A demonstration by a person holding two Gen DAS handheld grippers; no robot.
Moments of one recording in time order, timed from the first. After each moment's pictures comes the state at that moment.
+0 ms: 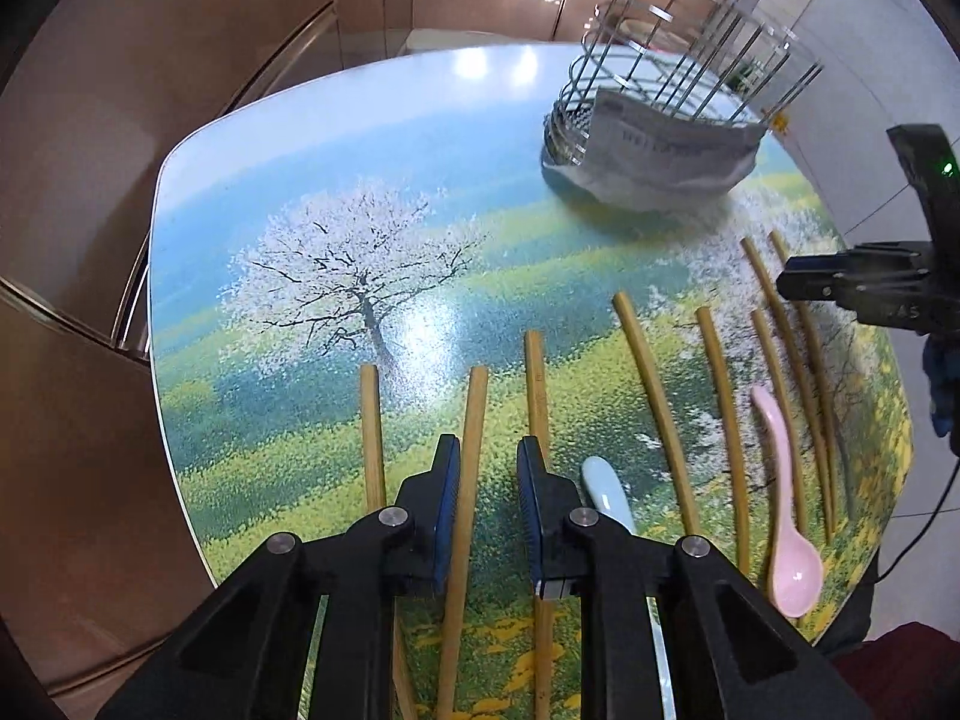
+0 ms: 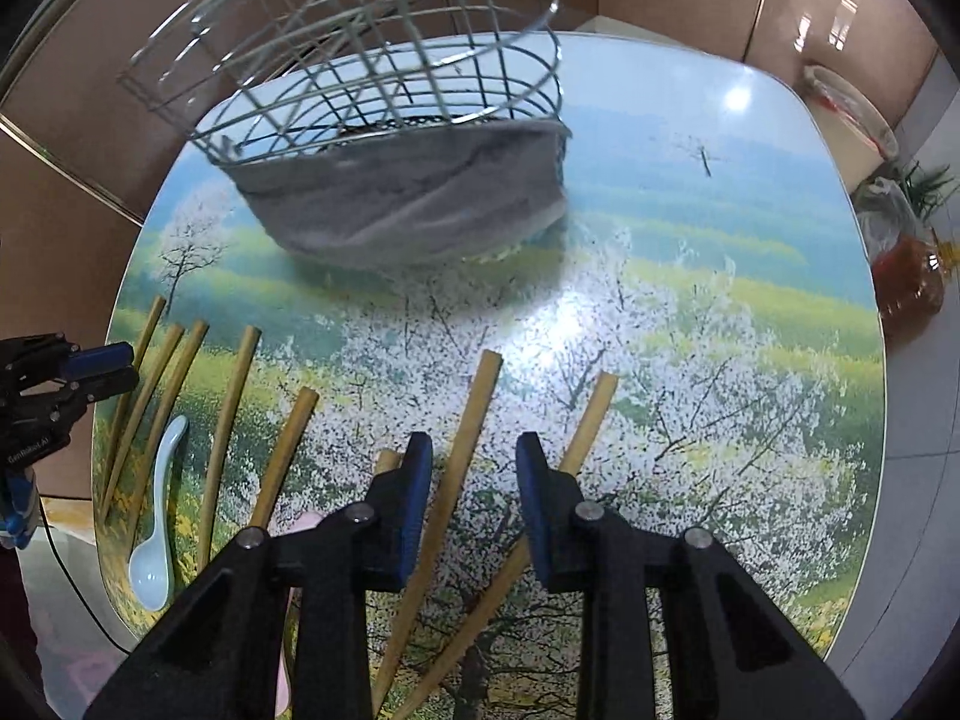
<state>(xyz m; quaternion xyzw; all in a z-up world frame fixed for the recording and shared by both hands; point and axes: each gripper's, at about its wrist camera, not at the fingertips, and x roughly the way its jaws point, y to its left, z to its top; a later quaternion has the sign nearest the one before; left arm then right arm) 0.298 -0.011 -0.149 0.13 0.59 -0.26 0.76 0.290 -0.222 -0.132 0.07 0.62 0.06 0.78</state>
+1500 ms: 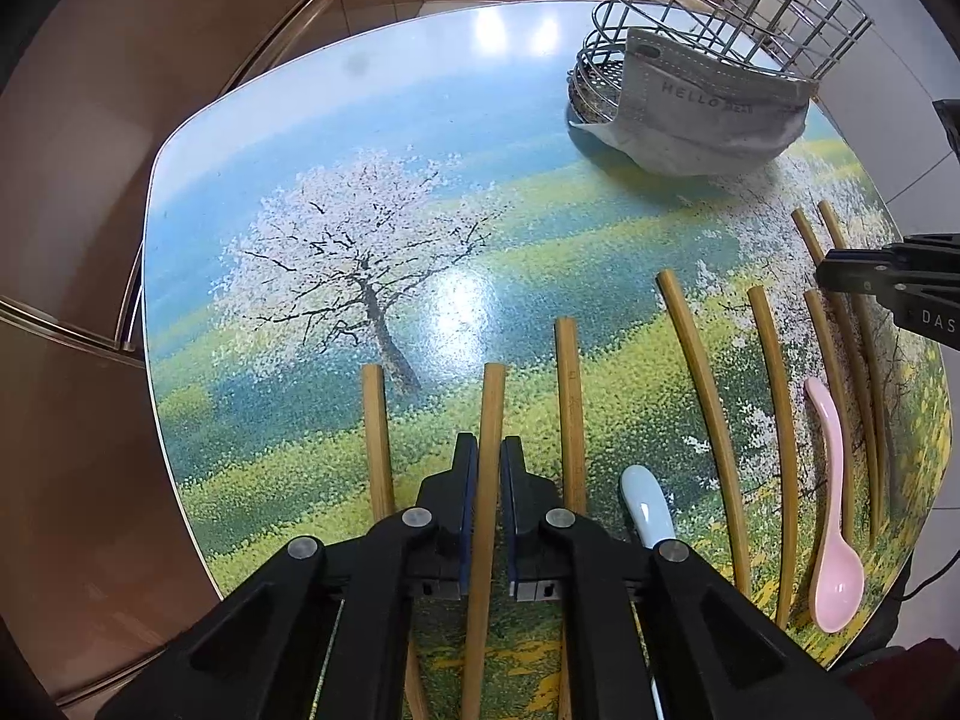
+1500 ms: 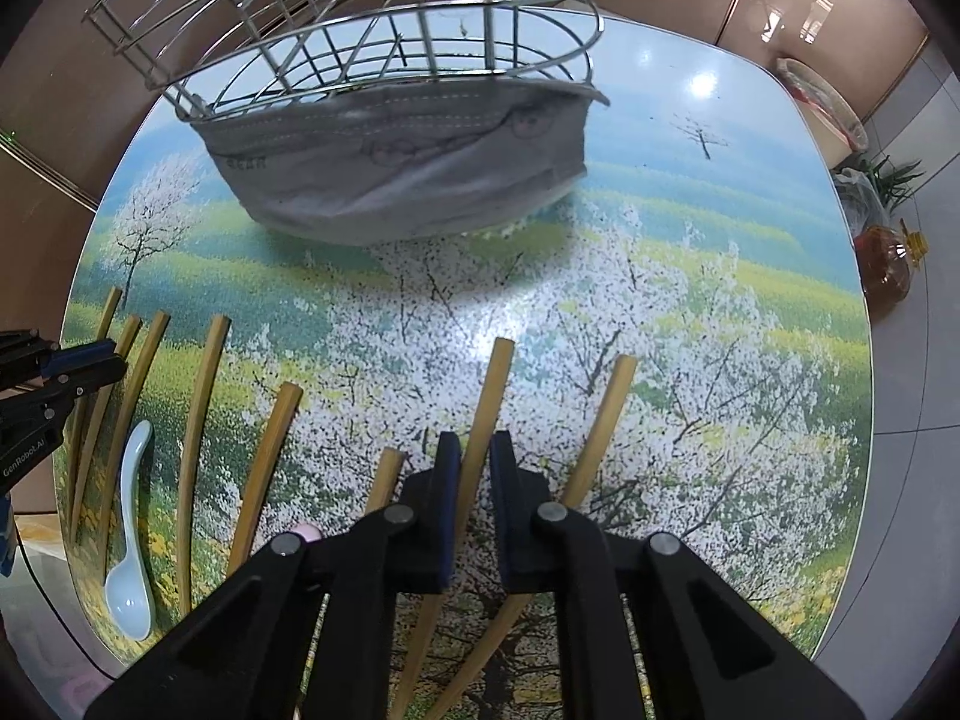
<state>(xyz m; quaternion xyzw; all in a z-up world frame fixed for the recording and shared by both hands) 0.309 -0.034 -0.176 0.17 0.60 -0.23 0.75 0.303 -0.165 -0.153 0.04 0.64 0.01 0.77</state>
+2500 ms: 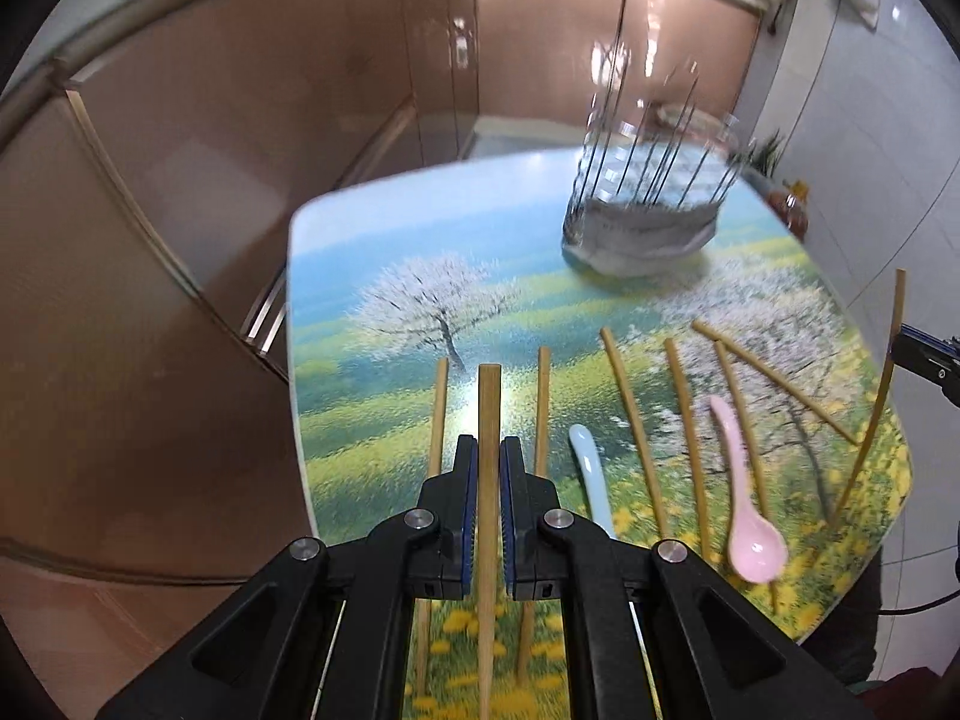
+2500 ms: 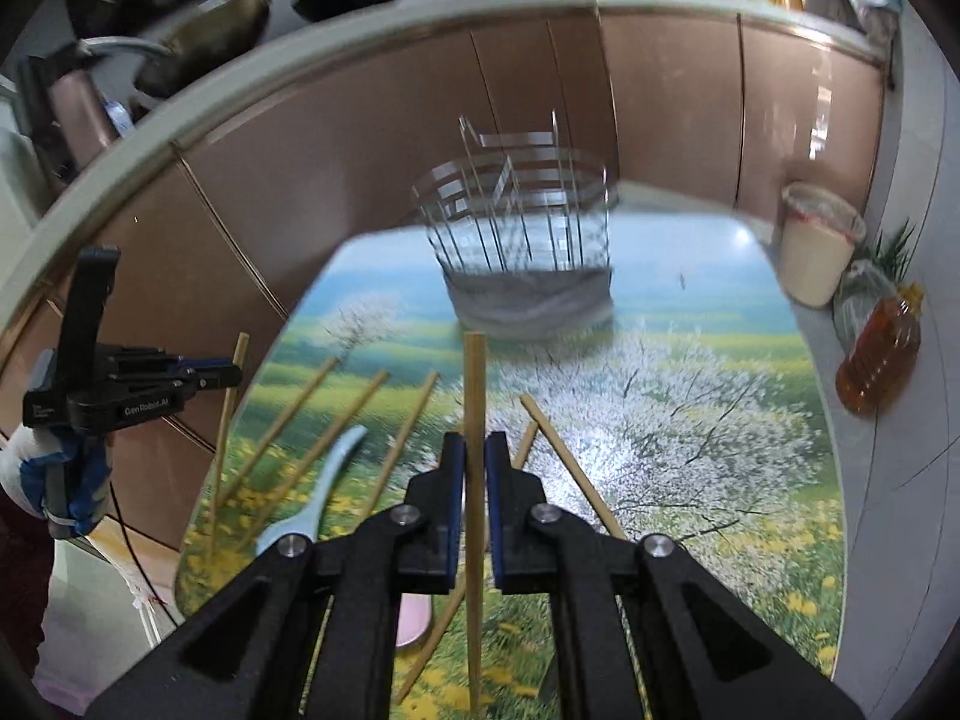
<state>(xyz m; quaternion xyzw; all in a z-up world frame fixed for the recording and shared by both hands) 0.209 0.022 -0.055 0.11 0.49 -0.19 0.84 0.133 -0.186 -0.008 0.10 0.40 0.10 0.90</state>
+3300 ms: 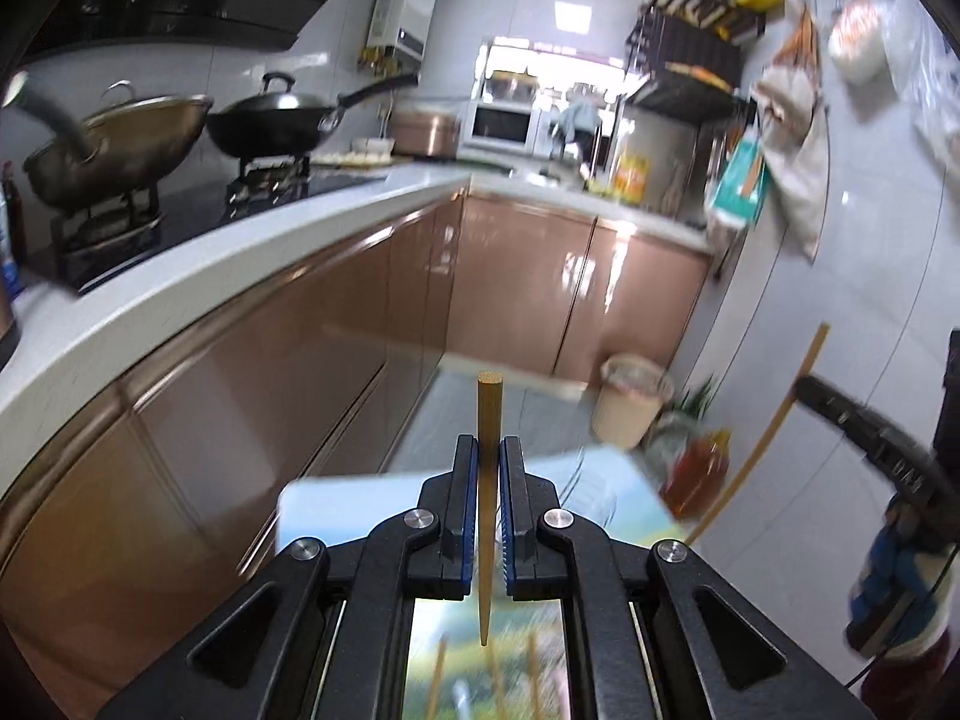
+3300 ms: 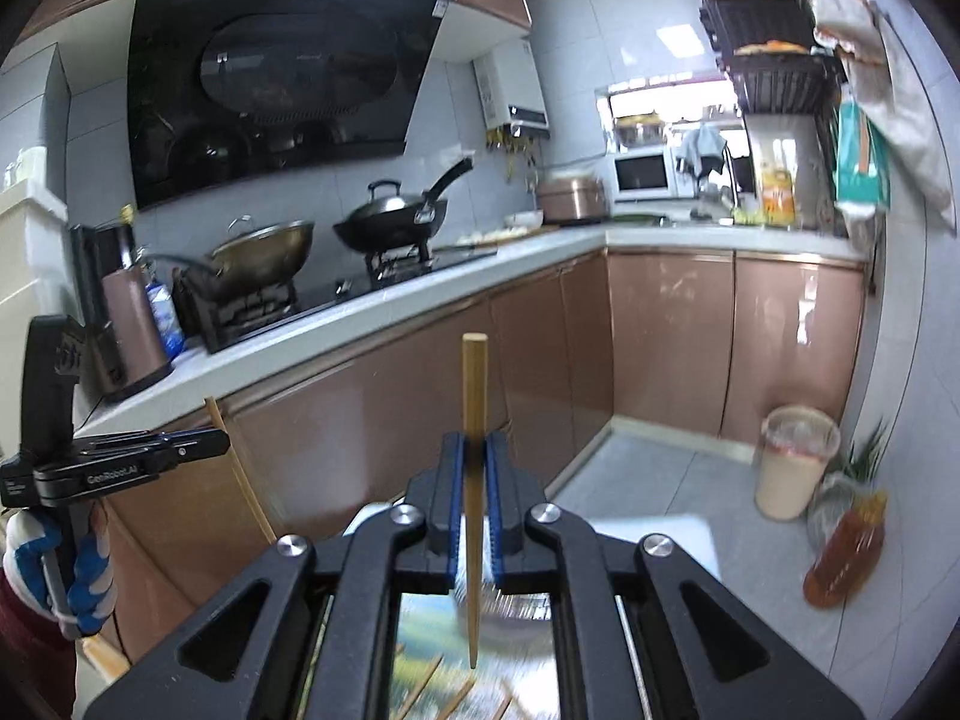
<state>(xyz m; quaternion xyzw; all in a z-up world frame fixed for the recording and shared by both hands) 0.250 -0.013 0.157 -0.02 0.28 -0.24 0.93 0.202 -0.209 0.185 0.07 0.18 0.07 0.98</state>
